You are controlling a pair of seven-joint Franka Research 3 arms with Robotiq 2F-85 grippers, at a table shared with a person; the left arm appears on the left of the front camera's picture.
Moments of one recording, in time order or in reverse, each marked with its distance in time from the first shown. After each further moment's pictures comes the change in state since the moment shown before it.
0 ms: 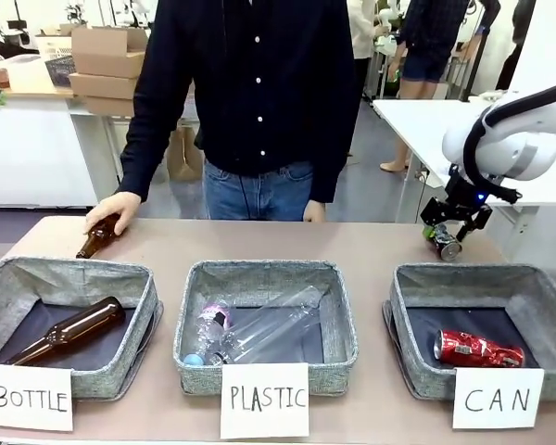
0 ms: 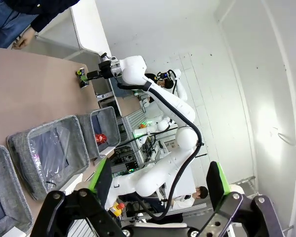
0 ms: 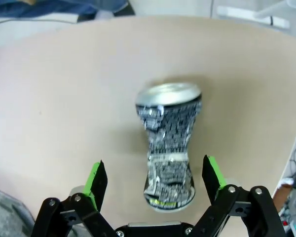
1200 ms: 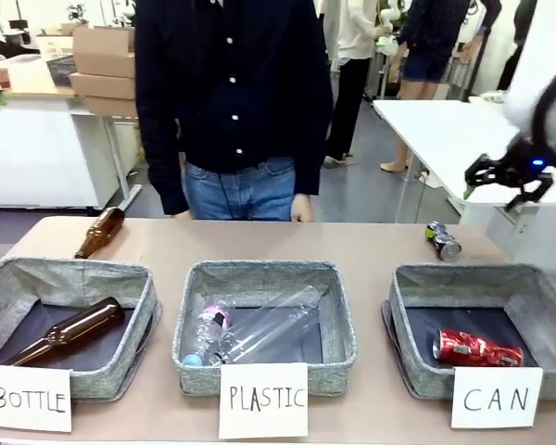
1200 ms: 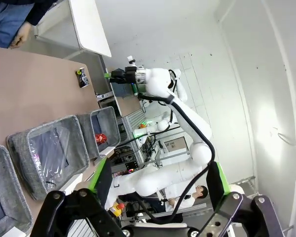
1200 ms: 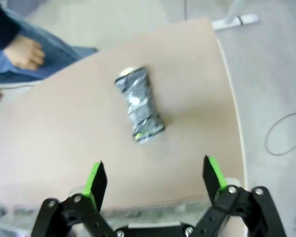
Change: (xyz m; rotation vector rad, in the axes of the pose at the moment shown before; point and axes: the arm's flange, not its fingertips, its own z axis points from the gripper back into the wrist) left arm 0.000 0.000 0.000 0.000 0.001 0.000; right arm -0.061 -0.021 0.111 -0.023 -0.214 -0.286
